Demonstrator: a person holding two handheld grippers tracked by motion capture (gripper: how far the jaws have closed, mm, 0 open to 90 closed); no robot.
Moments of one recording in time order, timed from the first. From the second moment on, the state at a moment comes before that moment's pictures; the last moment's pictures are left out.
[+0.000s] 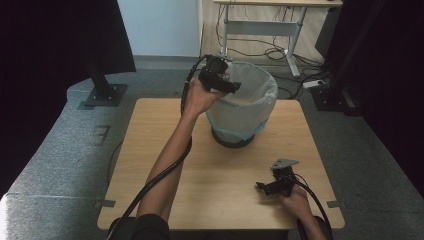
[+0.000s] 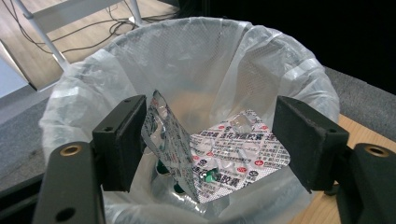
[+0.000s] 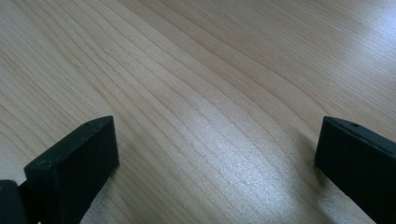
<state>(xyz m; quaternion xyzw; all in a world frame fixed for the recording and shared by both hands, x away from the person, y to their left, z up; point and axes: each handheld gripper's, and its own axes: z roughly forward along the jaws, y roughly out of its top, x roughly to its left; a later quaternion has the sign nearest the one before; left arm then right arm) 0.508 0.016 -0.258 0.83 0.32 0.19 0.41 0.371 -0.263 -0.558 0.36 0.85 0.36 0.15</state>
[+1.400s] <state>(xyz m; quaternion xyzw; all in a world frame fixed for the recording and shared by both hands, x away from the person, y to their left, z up) 0.493 0.046 -0.283 0.84 0.33 0.20 0.39 0.370 -0.263 -0.557 0.35 0.85 0.36 0.15</state>
